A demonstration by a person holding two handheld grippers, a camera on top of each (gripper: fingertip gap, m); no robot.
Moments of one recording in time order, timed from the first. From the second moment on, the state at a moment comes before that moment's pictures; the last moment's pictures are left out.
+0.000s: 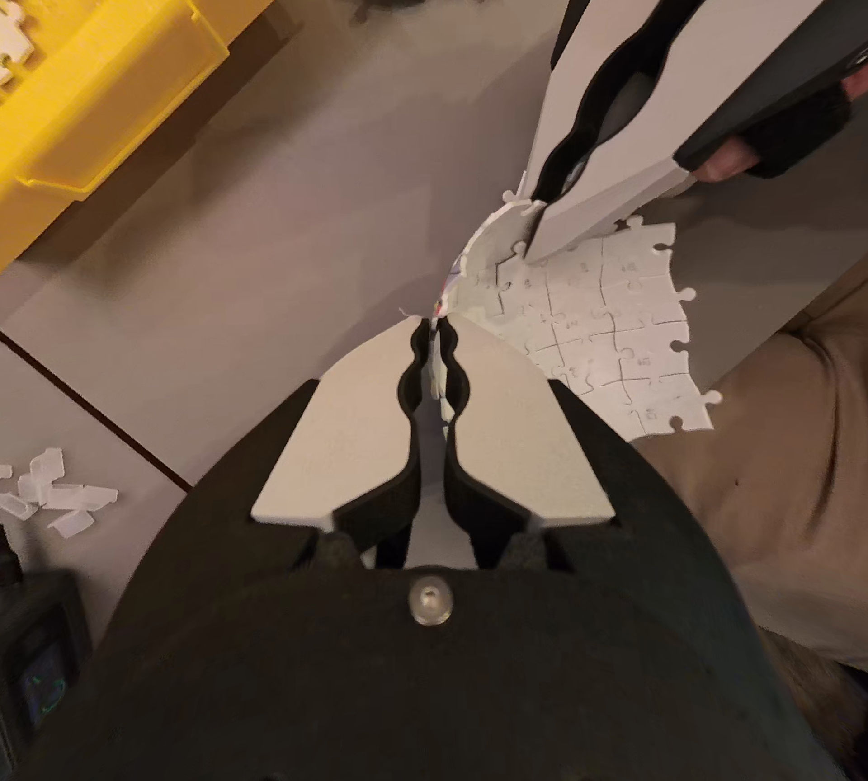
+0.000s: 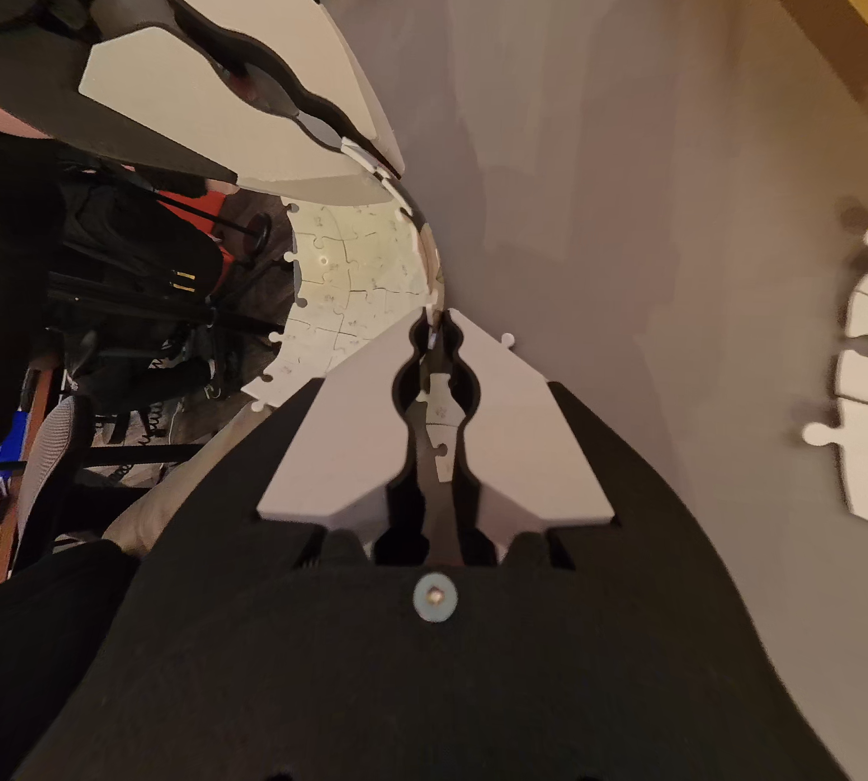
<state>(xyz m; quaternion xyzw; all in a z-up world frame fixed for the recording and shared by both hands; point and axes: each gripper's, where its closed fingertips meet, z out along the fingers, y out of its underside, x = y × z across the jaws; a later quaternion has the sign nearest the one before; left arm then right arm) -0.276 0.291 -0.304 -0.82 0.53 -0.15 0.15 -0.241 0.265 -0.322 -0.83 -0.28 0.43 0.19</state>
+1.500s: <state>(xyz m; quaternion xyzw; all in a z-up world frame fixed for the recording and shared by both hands) -0.279 0.276 -0.276 -0.80 0.50 -0.24 0.21 -0.254 0.271 -0.311 -0.82 -0.31 0.40 0.27</state>
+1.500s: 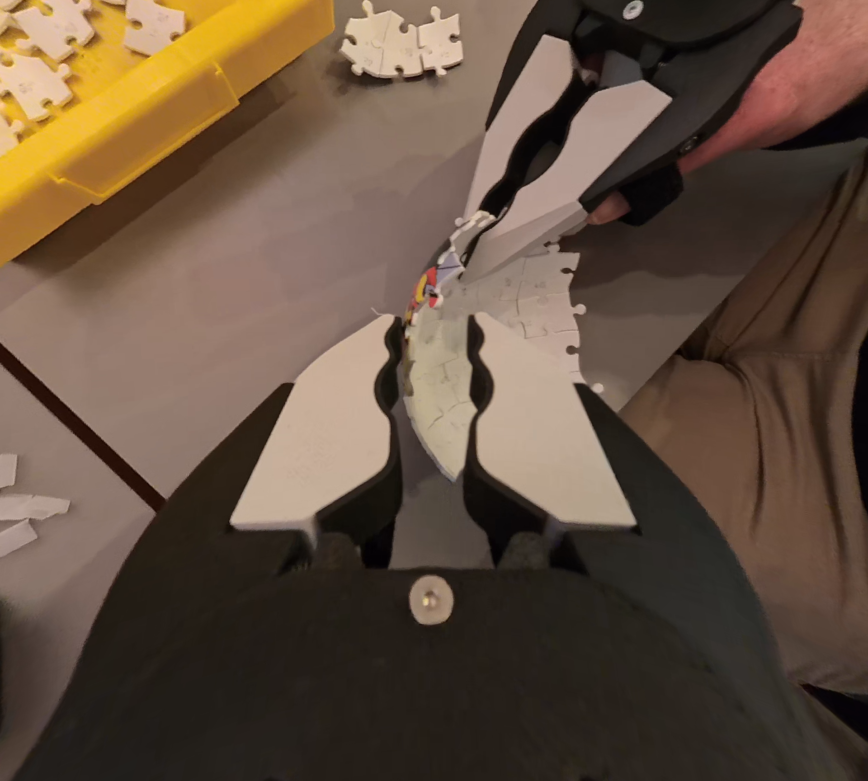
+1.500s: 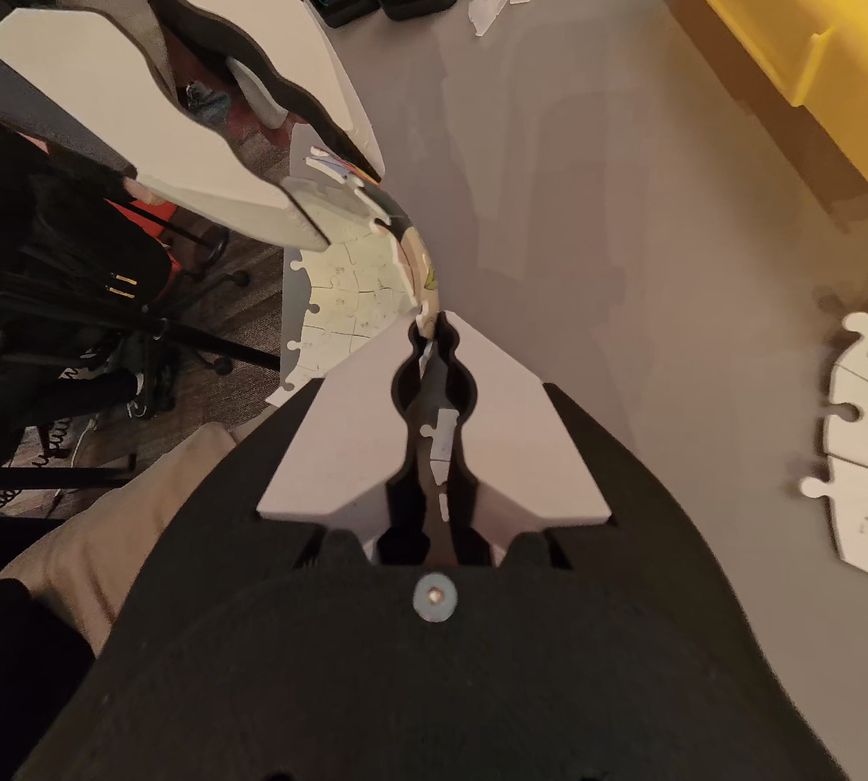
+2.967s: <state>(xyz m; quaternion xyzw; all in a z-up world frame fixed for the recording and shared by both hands) -0.272 0.268 -0.296 -0.78 0.58 -0.16 0.18 -0.264 0.265 -0.295 -0.79 -0.37 0.37 0.31</state>
